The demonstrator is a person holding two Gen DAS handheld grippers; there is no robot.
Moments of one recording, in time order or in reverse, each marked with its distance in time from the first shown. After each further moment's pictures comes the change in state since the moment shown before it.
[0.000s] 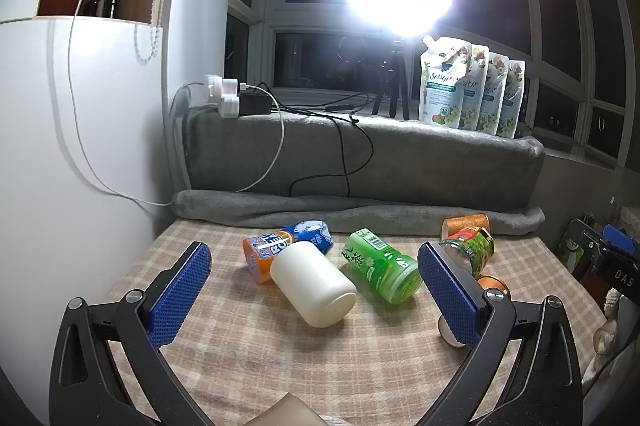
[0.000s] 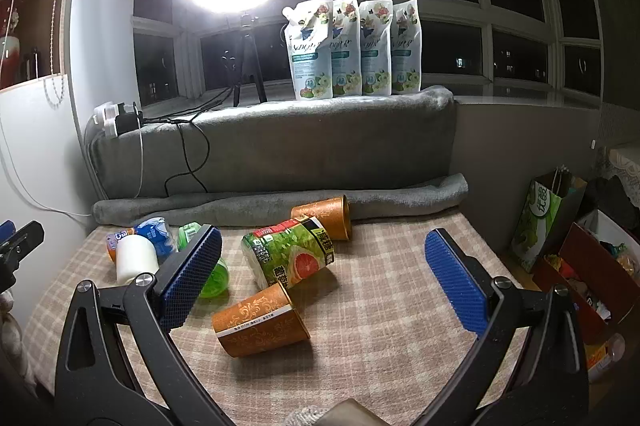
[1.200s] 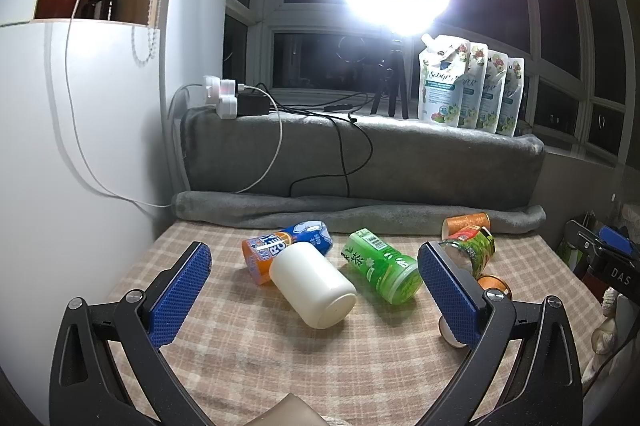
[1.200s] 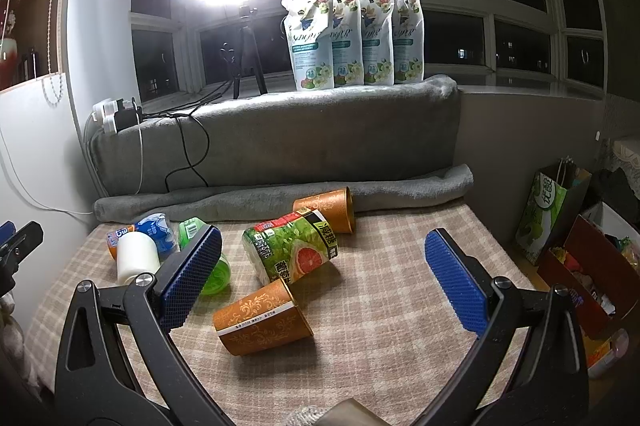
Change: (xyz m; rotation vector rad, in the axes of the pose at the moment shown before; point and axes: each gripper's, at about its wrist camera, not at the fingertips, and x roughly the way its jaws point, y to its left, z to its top) left arm 0.002 0.001 0.001 0.001 0.003 -0.001; right arm 0.010 0.004 -0.006 0.011 0.028 0.004
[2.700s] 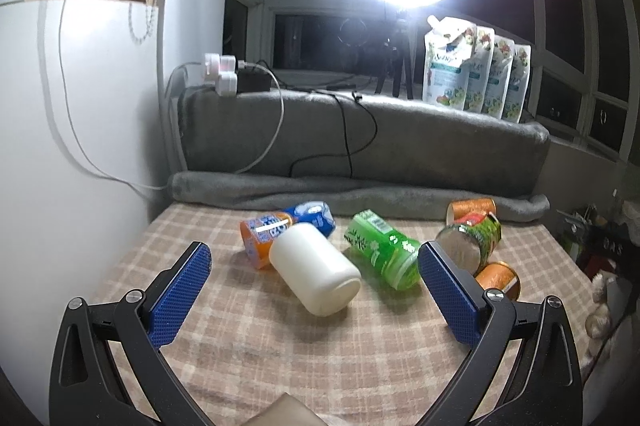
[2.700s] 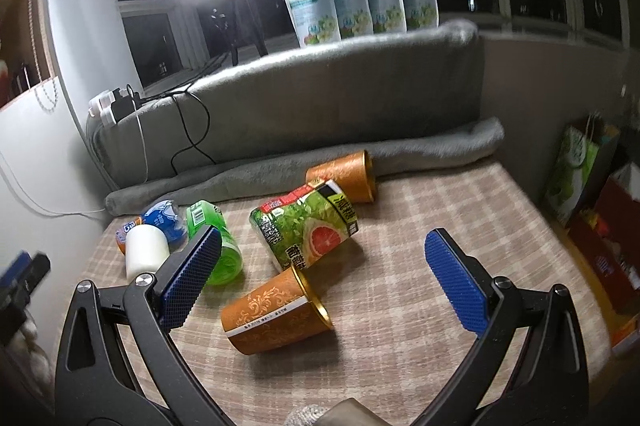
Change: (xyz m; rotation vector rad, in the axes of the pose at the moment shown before) left arm 0.017 0.004 -0.013 -0.005 0.064 -0.012; right arm 0.054 -0.014 0.007 0.141 0.211 0.117
